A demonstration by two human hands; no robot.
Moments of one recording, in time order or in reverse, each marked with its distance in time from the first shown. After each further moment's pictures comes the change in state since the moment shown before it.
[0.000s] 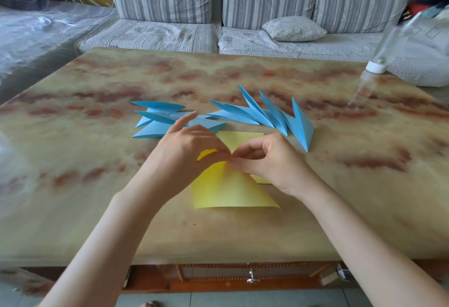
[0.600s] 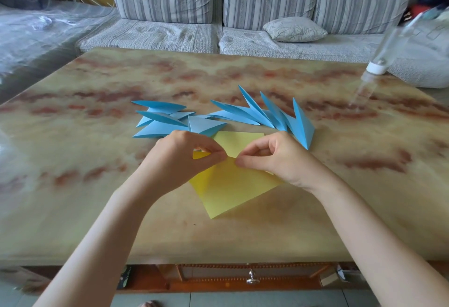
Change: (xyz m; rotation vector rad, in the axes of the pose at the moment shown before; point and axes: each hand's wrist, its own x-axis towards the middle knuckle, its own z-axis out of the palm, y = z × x) left_hand -0.003 0.004 -0.010 -0.322 -0.171 -0.390; right_hand 0.004 0.002 -0.017 -0.063 -0.063 0.078
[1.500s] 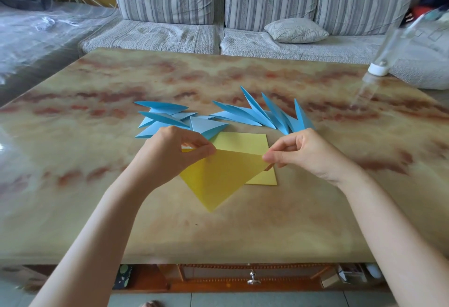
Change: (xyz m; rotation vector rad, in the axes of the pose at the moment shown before) left_hand 0.002 -0.012 -0.010 -0.007 0.040 -0.131; right_hand -0.003 0.015 -0.036 0.009 0.000 -0.002
